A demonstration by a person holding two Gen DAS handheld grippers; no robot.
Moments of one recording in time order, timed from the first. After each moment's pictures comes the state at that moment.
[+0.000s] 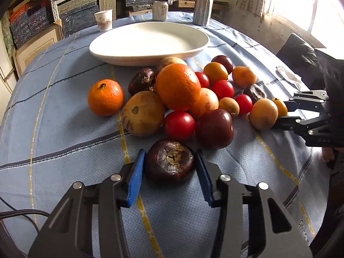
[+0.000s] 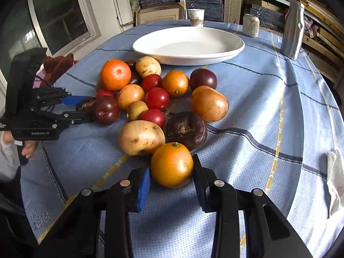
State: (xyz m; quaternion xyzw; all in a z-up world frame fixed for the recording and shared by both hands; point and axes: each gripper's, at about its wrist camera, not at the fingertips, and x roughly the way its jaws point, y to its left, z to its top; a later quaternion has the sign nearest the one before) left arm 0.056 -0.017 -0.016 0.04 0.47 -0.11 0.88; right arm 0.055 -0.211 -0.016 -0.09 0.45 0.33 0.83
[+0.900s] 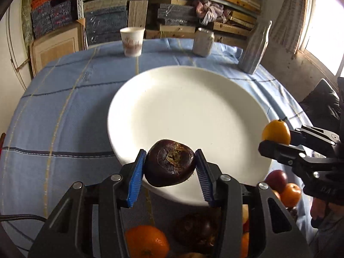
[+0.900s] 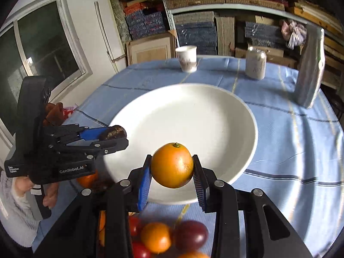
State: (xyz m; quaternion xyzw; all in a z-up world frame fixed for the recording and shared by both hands) left arm 0.231 0.019 0.012 -0.02 0.44 -0.04 0.90; right arm 0.236 -0.155 0.021 -0.02 0.40 0.33 0.86
